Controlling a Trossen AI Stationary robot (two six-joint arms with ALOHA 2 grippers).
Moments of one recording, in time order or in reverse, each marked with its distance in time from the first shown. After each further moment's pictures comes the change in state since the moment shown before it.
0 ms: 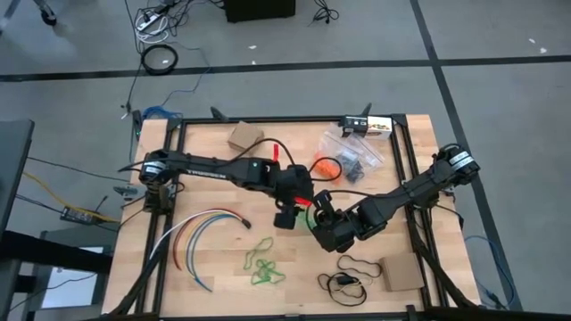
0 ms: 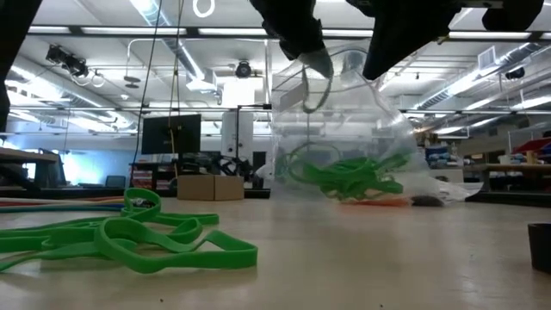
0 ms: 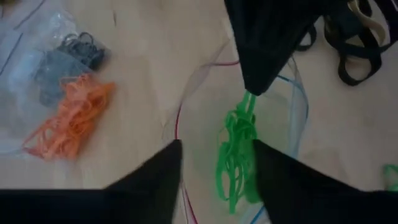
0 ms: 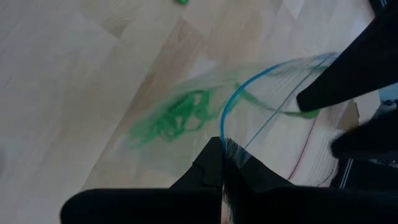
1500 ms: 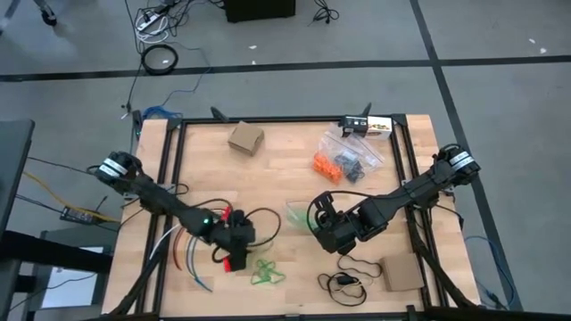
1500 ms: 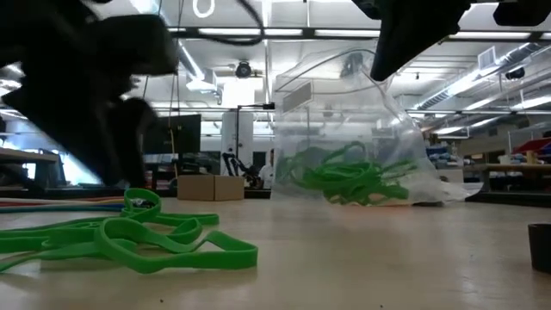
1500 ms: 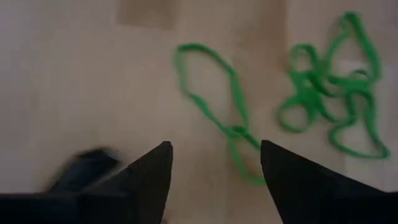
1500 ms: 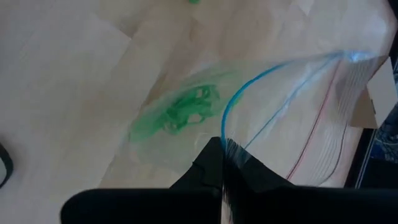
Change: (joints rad) left arm -0.432 -0.339 -0.950 0.507 -0.216 -0.758; right arm 0.011 -0.001 0.001 -0.019 -0.031 0.042
